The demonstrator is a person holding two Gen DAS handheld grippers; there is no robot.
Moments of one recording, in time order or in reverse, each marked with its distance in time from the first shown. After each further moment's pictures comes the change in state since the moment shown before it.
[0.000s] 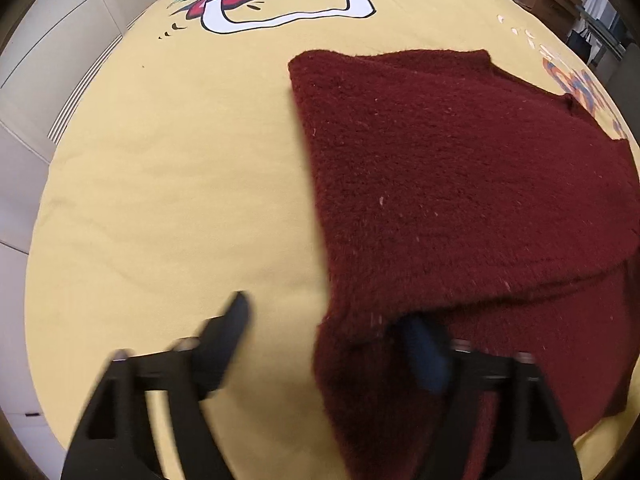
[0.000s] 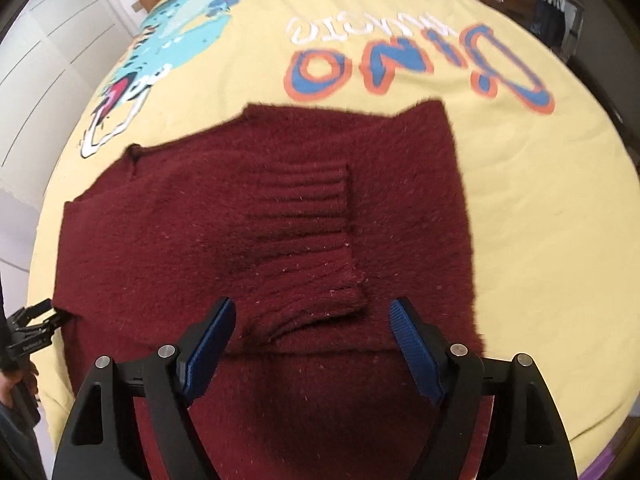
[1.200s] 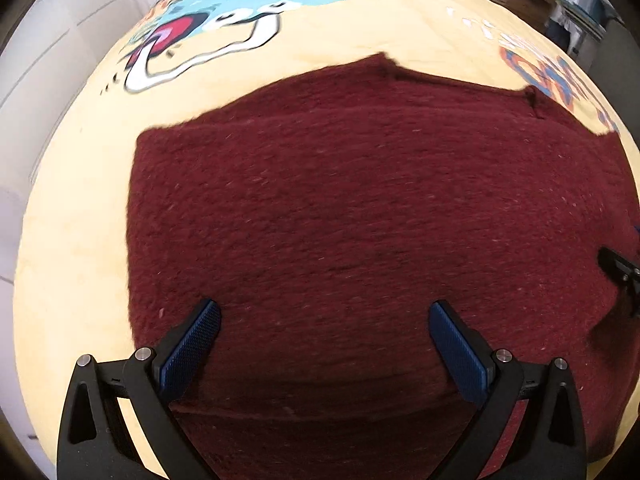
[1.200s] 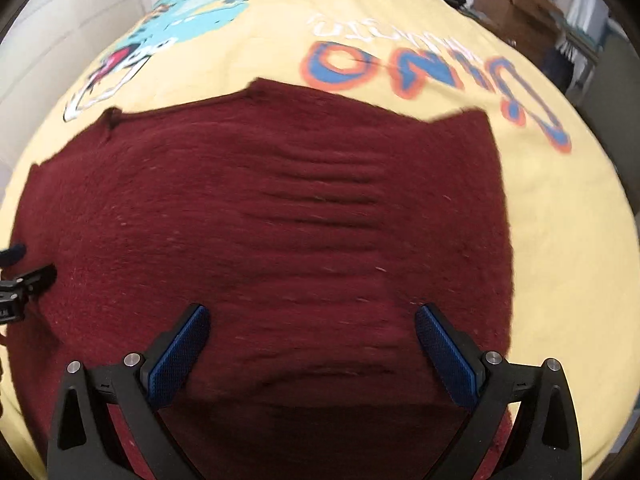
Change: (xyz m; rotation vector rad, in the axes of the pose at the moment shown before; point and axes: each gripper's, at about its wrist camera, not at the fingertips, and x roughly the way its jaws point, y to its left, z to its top) left arm 0.036 -0.049 0.036 0.043 -0.062 -0.011; right arm 0.055 0.014 0.000 -0.128 -0.062 -0.106
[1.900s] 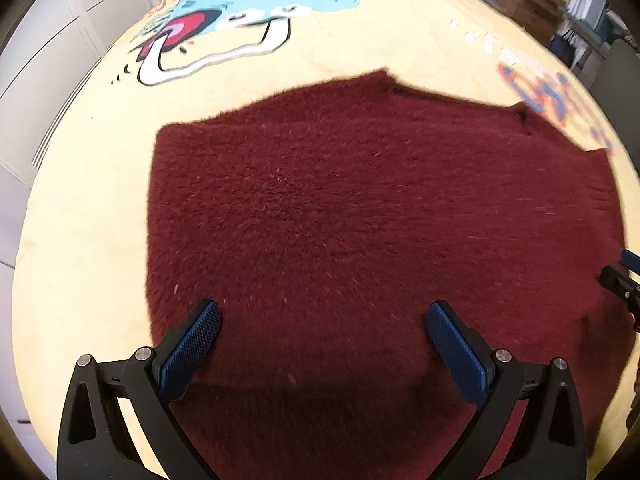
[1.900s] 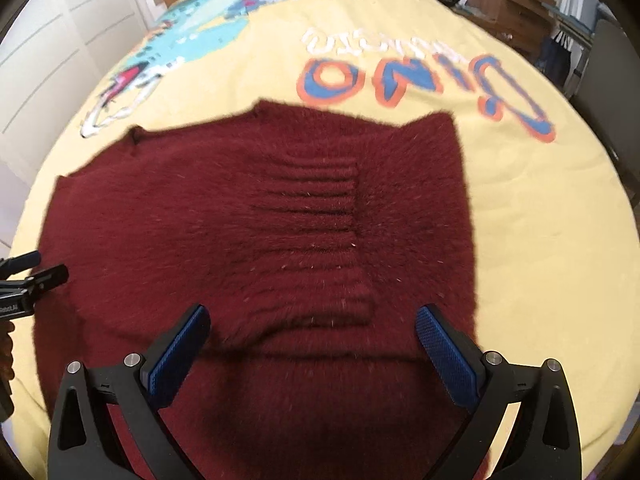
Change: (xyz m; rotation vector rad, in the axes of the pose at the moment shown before) left arm -0.038 0.001 -0.010 -0.033 -0.012 -0.018; right arm -0.051 -0.005 -0.015 0.031 -0.034 0.051
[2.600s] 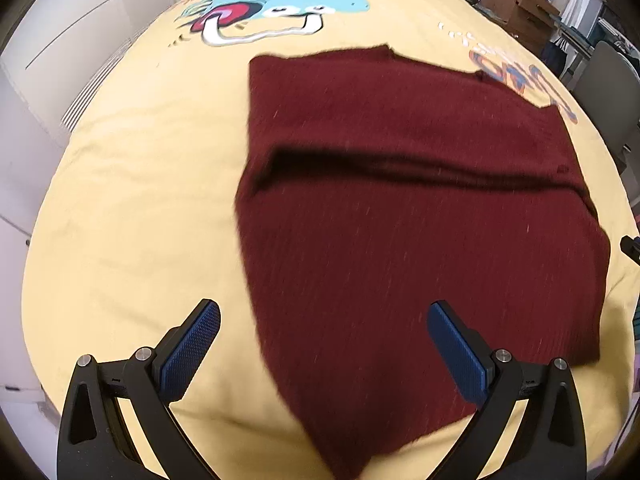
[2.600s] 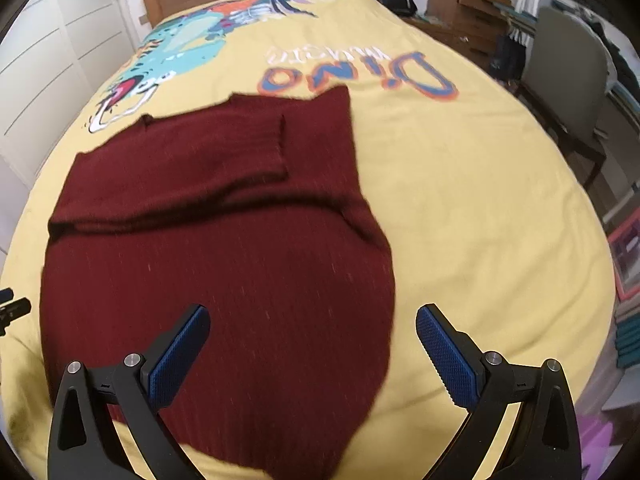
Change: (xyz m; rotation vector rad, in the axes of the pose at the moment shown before) left arm -0.091 0.009 -0.134 -0.054 0.010 0.009; right arm -0.095 -0.038 -0.118 0.067 -0.036 -0.075
